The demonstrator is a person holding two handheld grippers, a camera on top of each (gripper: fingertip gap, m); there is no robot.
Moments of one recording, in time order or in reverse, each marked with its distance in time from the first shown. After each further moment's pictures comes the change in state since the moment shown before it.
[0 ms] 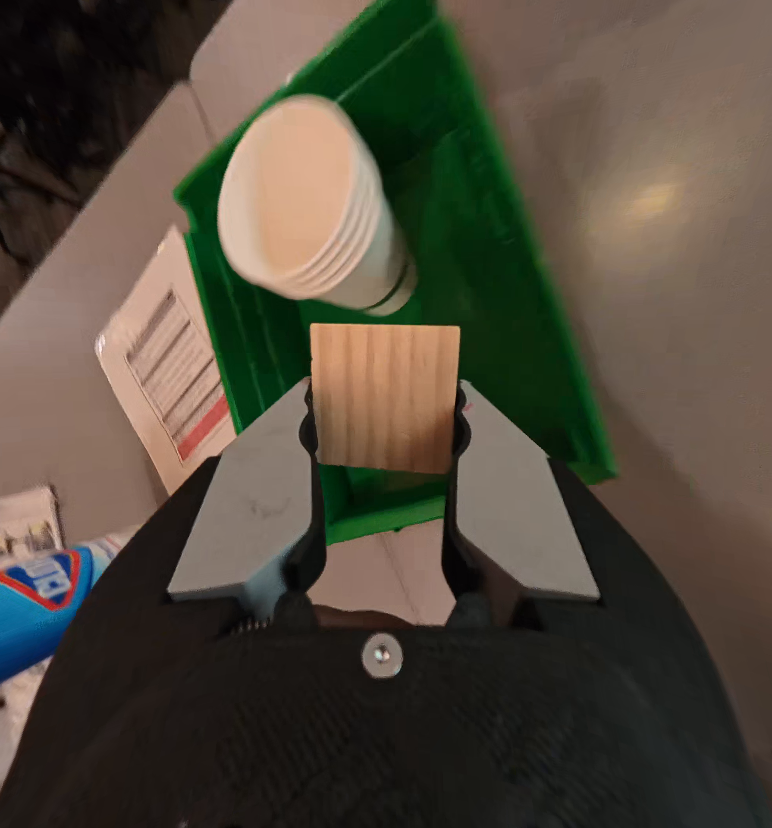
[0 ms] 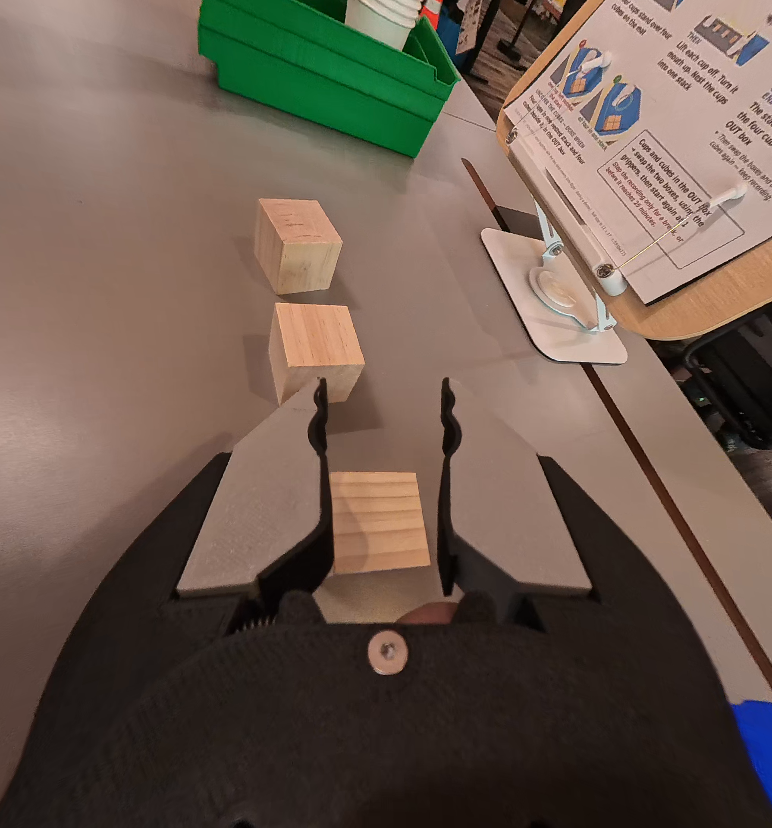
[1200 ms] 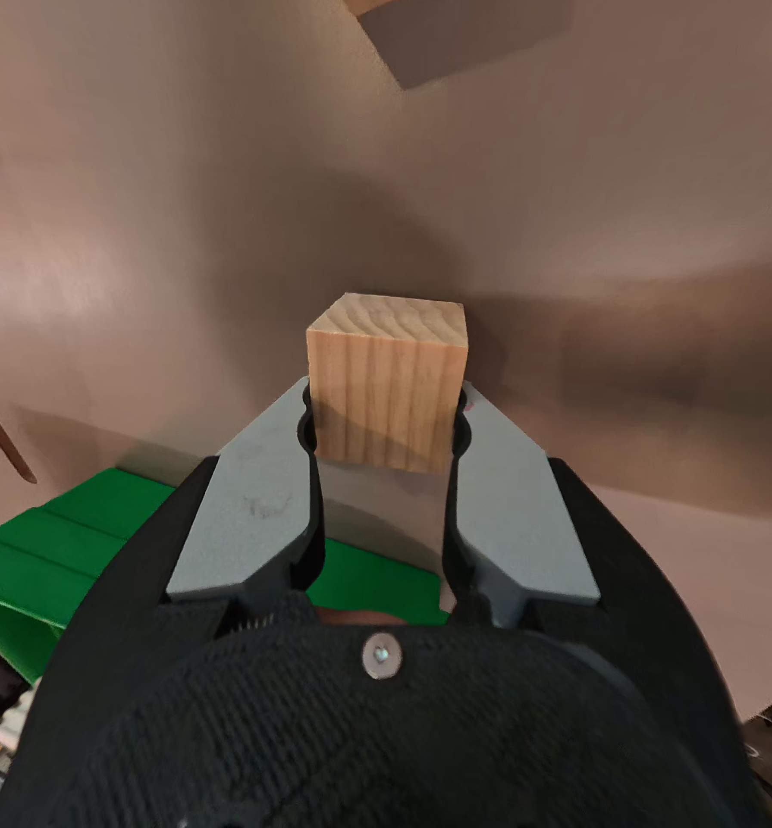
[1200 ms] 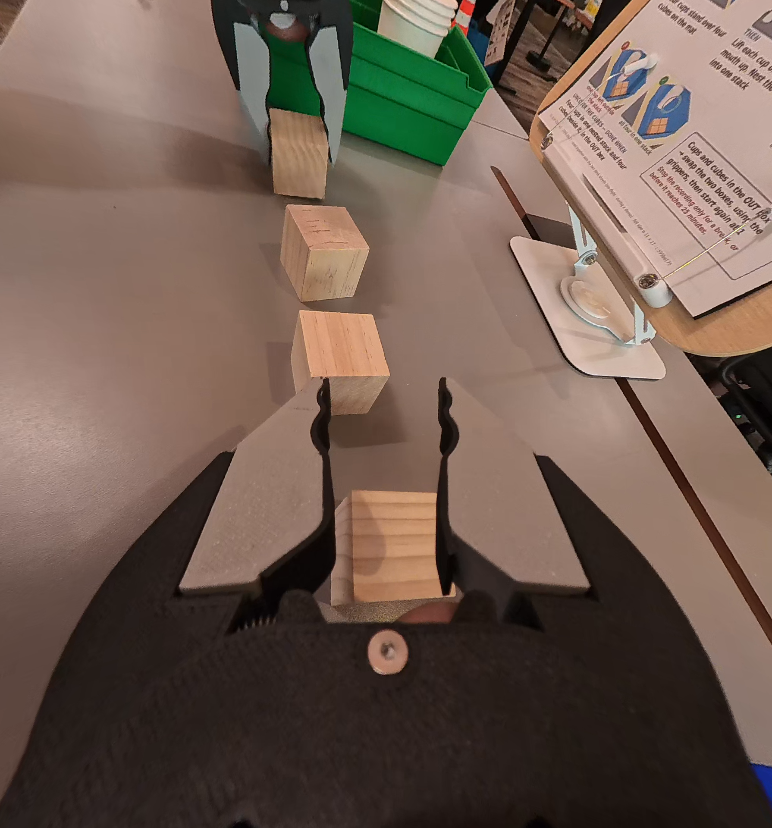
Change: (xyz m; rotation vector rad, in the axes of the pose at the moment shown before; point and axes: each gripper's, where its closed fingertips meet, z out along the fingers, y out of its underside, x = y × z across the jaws) left arm 0.232 -0.027 0.063 -0.122 0.421 0.918; right arm -0.013 -0.001 0.013 0.022 -0.059 0.005
